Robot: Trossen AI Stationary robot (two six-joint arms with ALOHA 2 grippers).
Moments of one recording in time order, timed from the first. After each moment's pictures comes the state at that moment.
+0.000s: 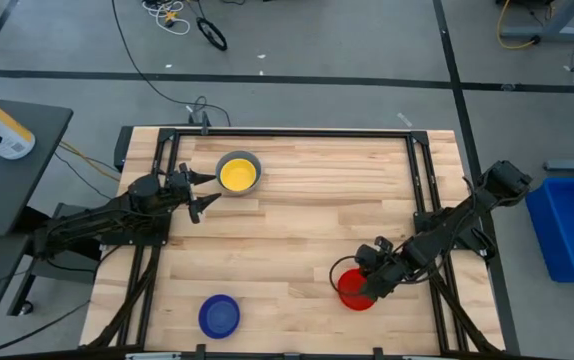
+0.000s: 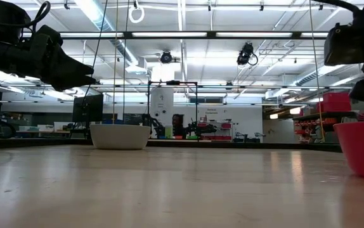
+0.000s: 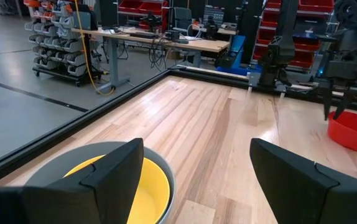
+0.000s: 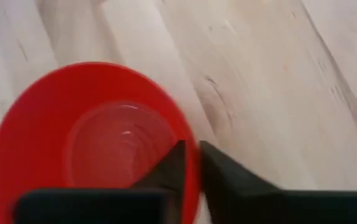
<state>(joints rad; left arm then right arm) 0.36 0.09 0.02 -0.02 -0.01 -0.09 0.67 1.43 0.70 -0.48 0.29 1.05</state>
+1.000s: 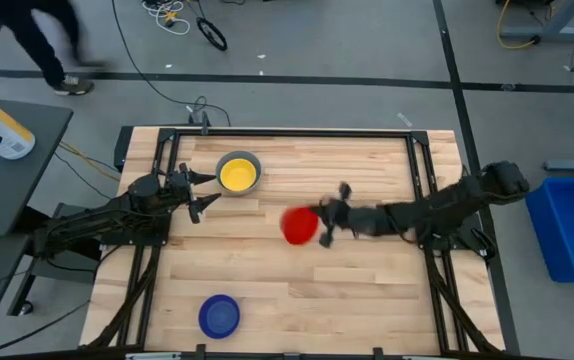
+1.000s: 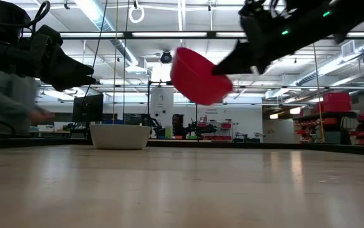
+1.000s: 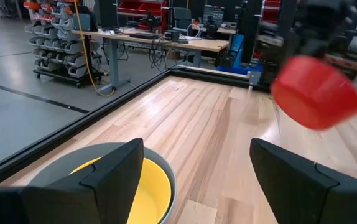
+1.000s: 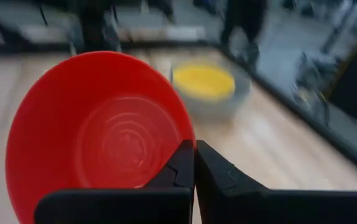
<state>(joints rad) 0.36 0.09 0.02 -0.03 -0.01 -0.07 0.19 1.45 0.64 0.42 0.57 0.09</state>
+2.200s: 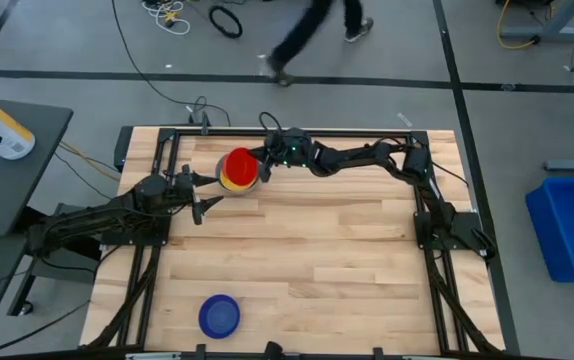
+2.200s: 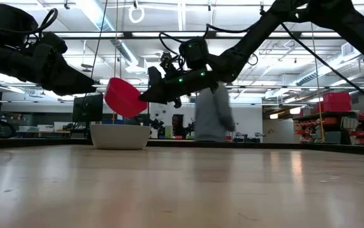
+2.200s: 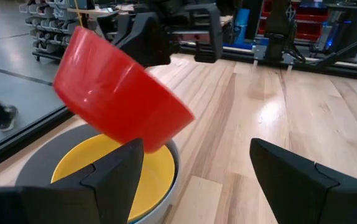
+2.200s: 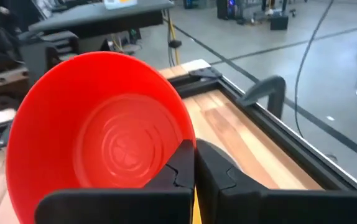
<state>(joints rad) 0.36 0.19 0.02 -0.03 -0.01 -0.04 -0.37 2.19 1.44 0.53 -0.13 0.12</state>
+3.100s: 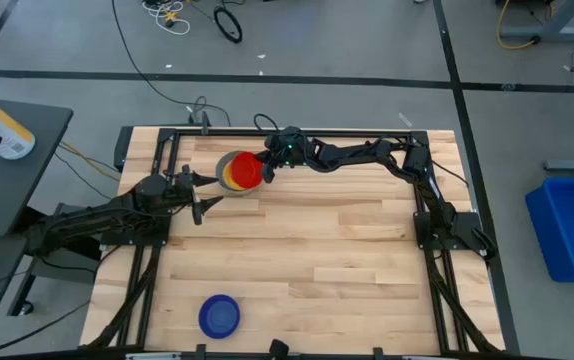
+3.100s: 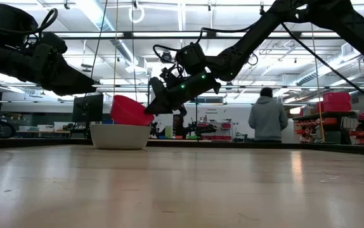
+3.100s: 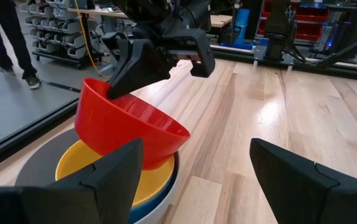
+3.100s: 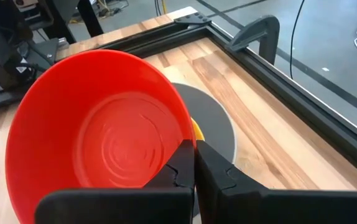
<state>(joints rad) 0.36 0.19 0.02 -0.03 -0.01 -0.05 -0.38 2.19 1.47 0.31 -0.13 0.13</state>
